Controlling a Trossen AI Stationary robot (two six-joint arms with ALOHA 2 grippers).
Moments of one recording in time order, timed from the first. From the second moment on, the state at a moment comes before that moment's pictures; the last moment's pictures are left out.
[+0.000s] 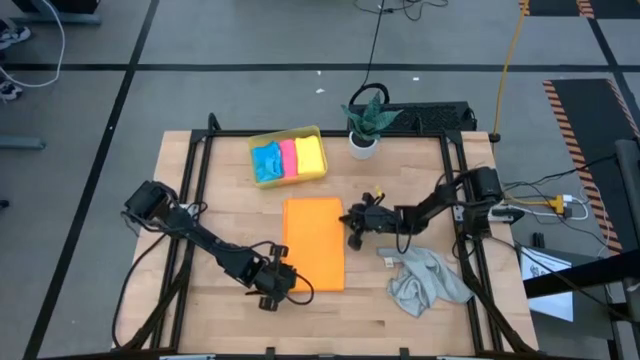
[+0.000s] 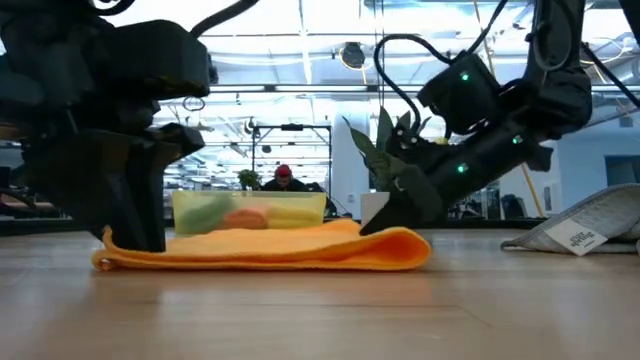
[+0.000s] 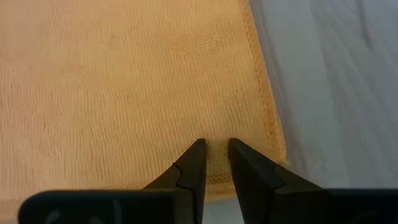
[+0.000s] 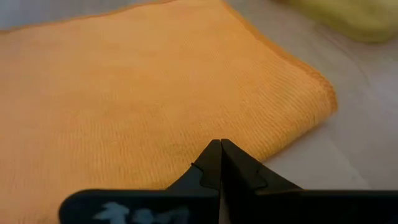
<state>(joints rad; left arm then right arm) -0.53 1.79 0.94 -0.32 -0.19 -0.31 0.02 1.88 0.51 0.80 0.27 0.22</state>
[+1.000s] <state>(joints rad) -0.19 1.78 0.94 -0.27 -0.43 -0.36 0.00 1.77 0.47 0.83 0.29 0.28</state>
